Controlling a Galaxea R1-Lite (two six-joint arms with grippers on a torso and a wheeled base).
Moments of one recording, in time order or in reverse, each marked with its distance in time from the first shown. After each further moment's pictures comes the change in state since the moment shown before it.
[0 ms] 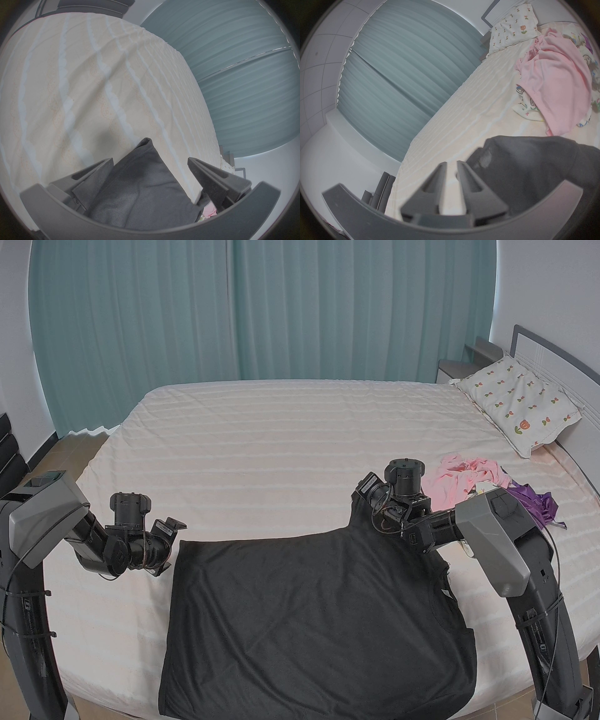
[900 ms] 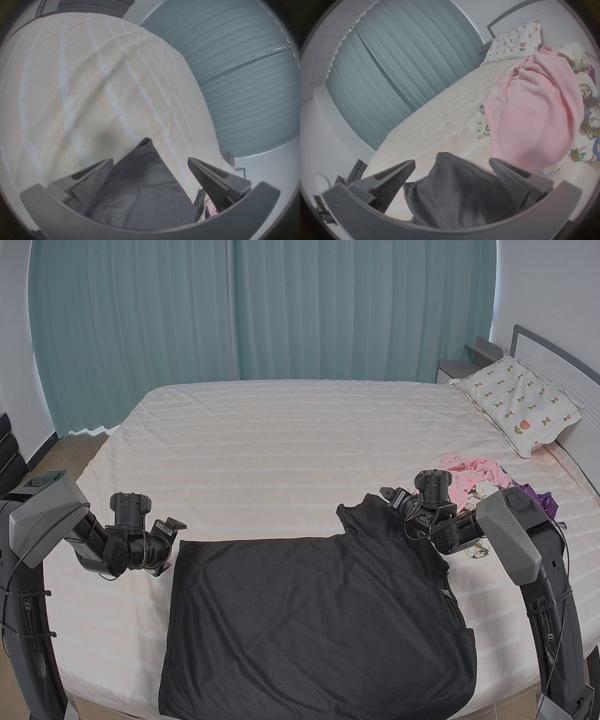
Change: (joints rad) left arm 0.000 0.000 0.000 0.000 0.000 0.000; right arm -0.131 -0.001 0.105 0.017 0.009 -0.225
